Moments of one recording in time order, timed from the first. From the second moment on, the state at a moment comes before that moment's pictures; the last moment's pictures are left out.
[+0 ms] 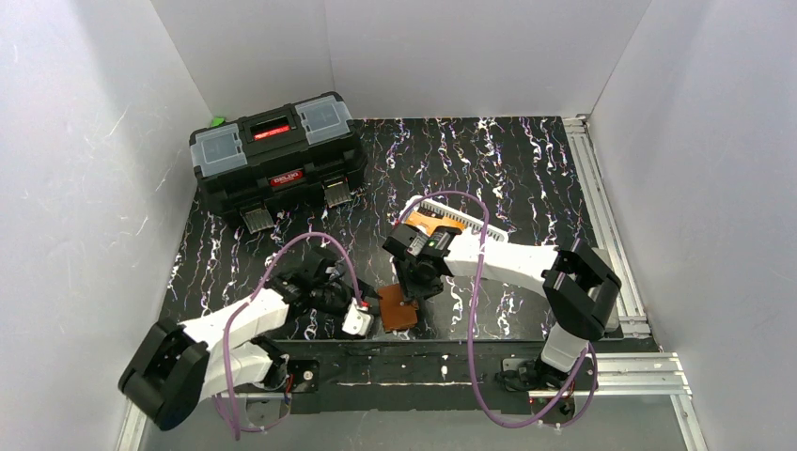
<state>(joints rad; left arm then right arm) -0.61 1.03 0.35 -0.25 0.83 1.26 1.06 1.69 1.18 -0.77 0.07 0.72</state>
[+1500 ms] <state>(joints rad) -0.75 1.34 0.52 -0.31 0.80 1.57 1.06 1.72 1.19 -0.77 0.04 0.69</state>
